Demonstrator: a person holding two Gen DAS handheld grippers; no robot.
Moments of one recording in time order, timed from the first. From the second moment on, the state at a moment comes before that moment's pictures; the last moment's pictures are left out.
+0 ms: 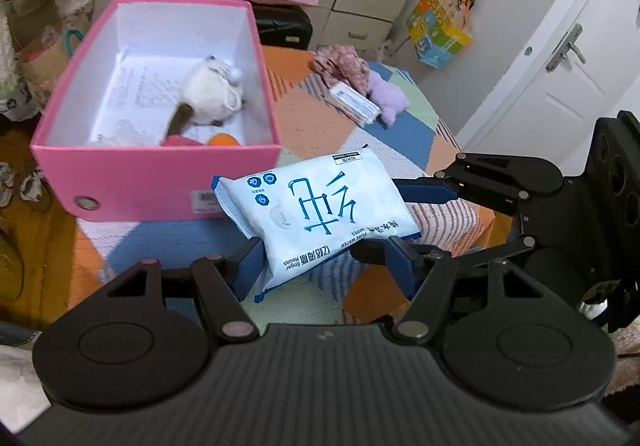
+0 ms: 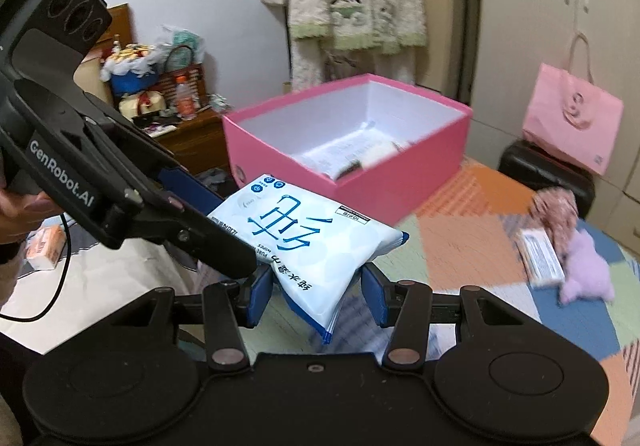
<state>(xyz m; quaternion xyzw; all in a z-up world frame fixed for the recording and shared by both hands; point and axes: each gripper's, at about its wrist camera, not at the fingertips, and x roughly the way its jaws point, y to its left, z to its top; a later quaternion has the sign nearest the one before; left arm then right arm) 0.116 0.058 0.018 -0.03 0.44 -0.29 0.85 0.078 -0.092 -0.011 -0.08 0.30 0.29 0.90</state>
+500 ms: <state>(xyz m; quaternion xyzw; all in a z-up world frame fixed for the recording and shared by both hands) 0.158 0.094 0.053 0.00 0.36 -0.26 0.90 0.143 -0.047 0.025 -0.13 0.24 0.31 0.91</state>
